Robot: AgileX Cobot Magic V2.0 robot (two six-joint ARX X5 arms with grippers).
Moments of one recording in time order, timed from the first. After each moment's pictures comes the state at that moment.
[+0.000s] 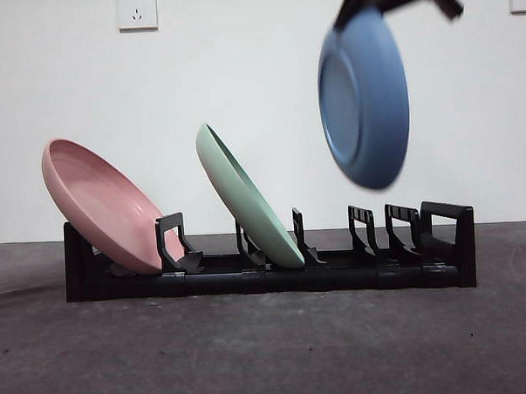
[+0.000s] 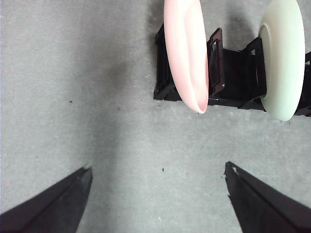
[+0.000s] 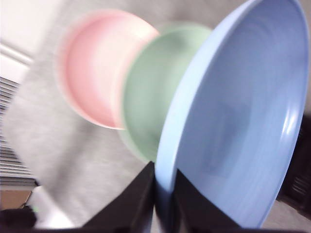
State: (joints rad) left arm 0.04 0.92 1.20 -1.17 0.27 -0.15; right arm 0.32 1.51 1.58 -0.89 -0.59 0.18
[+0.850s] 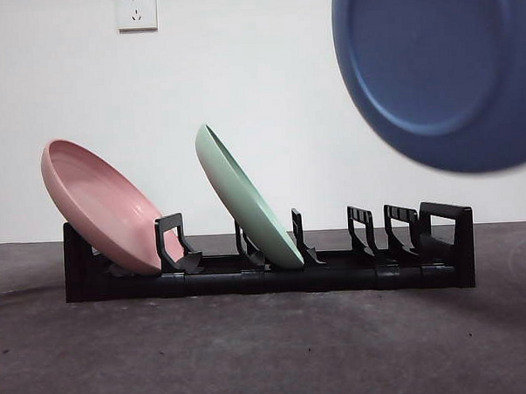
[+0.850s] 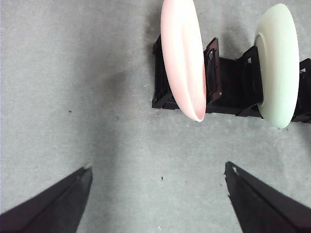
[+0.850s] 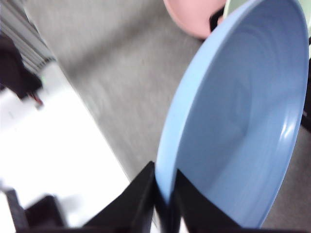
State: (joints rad) left arm 0.04 0.92 1.20 -1.14 0.27 -0.15; right arm 0.70 0.81 1.06 -0.99 -0.35 0.00
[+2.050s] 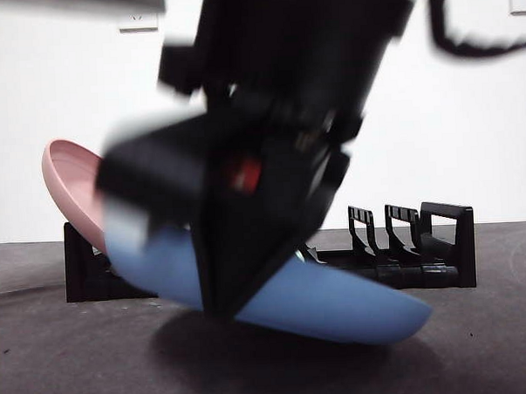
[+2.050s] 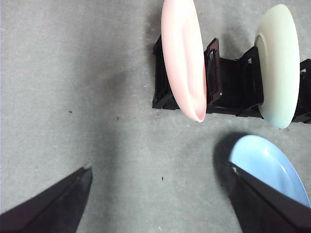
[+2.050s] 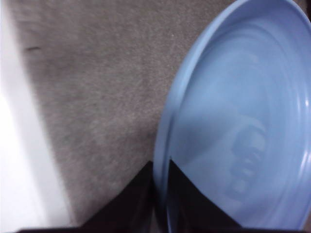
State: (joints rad) left arm 0.04 0.92 1.20 -1.14 0.27 -0.15; right arm 1.31 1.51 0.90 -0.50 0.29 -0.01
